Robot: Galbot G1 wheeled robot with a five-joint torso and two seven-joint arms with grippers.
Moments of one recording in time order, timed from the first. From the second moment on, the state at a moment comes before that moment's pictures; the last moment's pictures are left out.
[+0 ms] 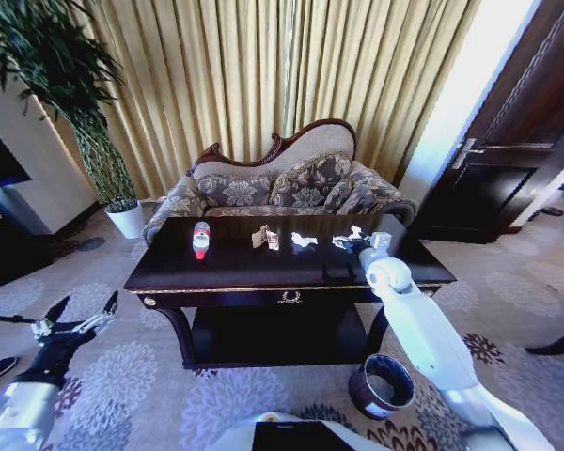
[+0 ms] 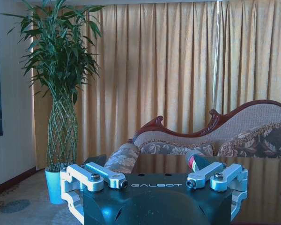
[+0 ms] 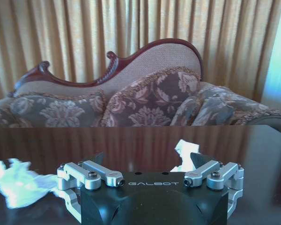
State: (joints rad) left arm 1.94 -1.37 -1.26 -2.38 -0.66 0.13 0.21; right arm -0.75 1.04 0.29 1.62 0.66 -0.52 0.29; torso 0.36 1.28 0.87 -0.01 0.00
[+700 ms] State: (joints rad) left arm 1.93 -1.37 -1.27 -2.37 -0.69 0.11 0.21; right arm -0.60 1.03 0.24 1.38 0.59 -0.54 0.30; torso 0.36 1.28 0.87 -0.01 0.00
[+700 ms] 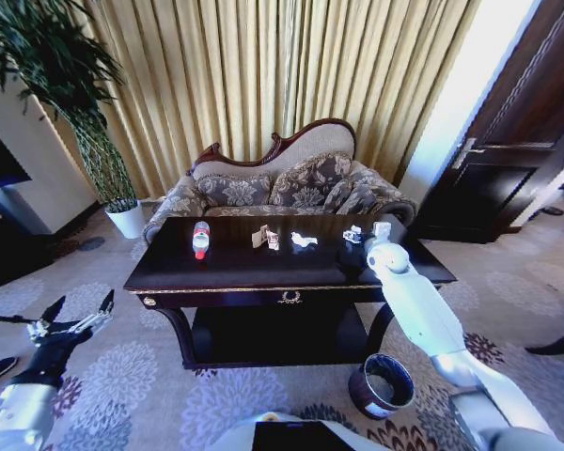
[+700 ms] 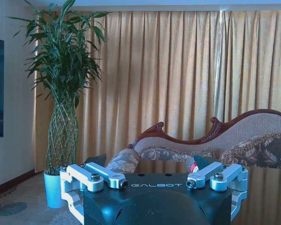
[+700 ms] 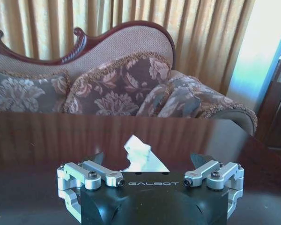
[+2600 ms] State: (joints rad) left arm 1.91 -1.34 -1.32 -2.40 -0.77 0.14 0.21; right arm -0.96 0.98 0.37 1.93 0.79 -0.44 0.32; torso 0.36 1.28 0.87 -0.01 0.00
